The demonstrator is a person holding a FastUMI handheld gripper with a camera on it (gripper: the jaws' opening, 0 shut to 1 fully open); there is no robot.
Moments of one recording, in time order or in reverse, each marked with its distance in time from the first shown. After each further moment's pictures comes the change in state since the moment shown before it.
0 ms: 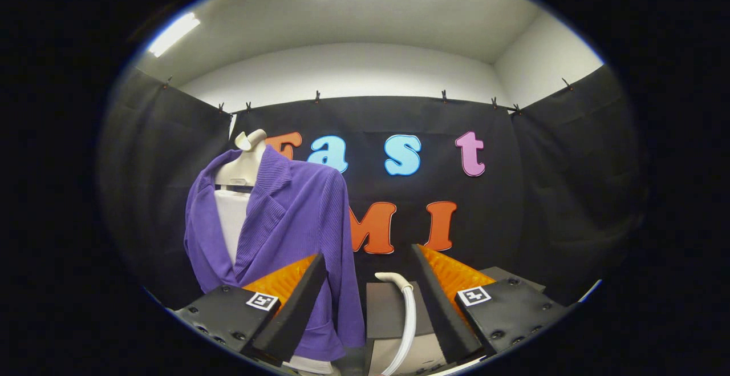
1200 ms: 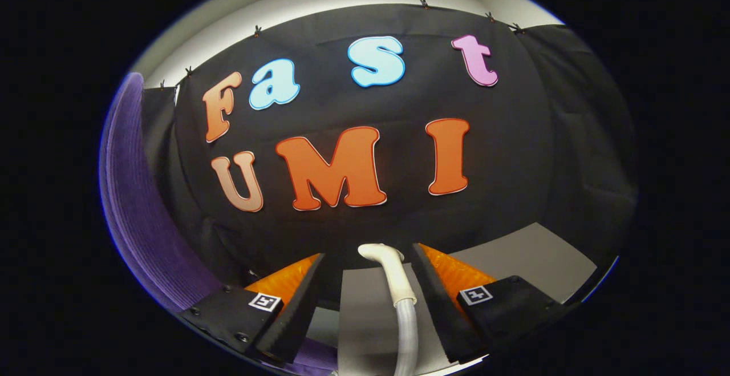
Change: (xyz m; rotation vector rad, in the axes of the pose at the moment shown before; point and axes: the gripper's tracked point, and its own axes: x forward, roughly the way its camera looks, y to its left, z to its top) arm 0.272 -0.076 -0.165 0.145 0.415 -0.009
